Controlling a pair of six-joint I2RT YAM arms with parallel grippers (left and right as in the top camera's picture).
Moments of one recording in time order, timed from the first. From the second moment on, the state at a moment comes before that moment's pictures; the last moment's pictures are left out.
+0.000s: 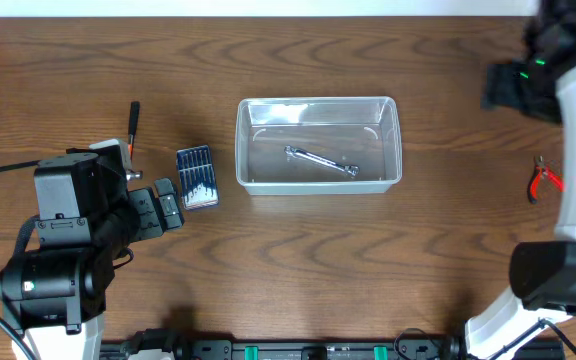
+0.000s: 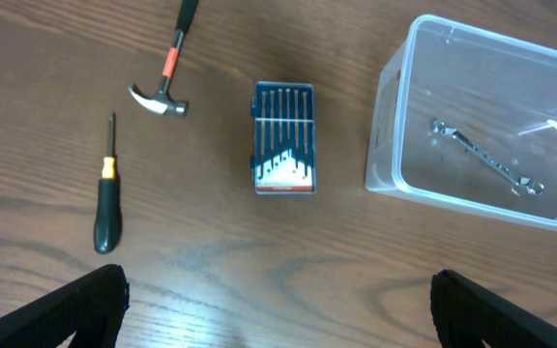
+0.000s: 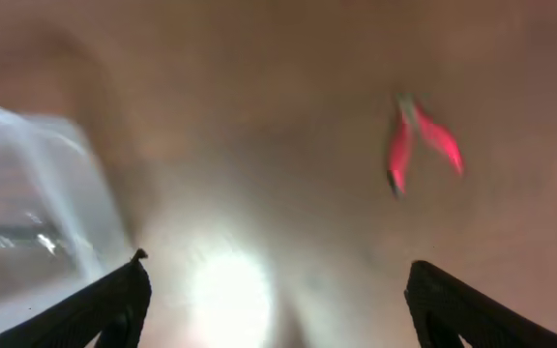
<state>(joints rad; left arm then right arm) 0.05 0.93 1.21 -1.20 0.07 -0.19 -0.13 1.86 2.08 -1.56 0.13 0.21</state>
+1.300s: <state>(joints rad) 0.05 0.93 1.21 -1.20 0.07 -0.17 -0.46 1.81 1.14 -0.72 0.09 0.04</state>
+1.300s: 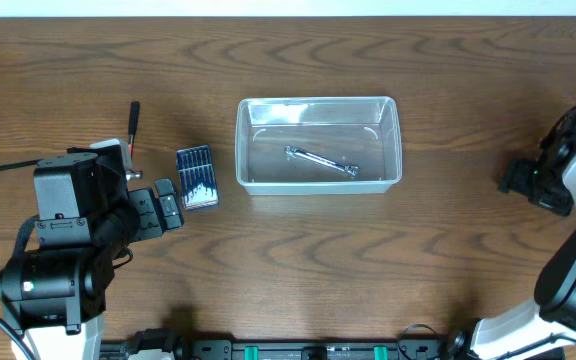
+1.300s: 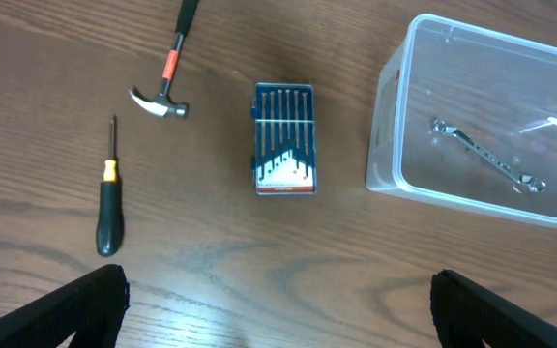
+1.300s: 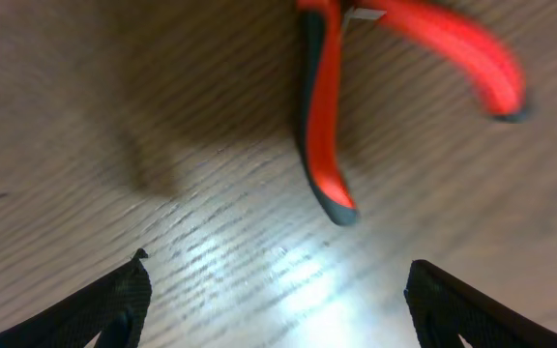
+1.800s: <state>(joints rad) 0.05 0.93 1.21 -1.20 0.07 -0.17 -0.49 1.85 1.14 -0.63 0.06 0.03</state>
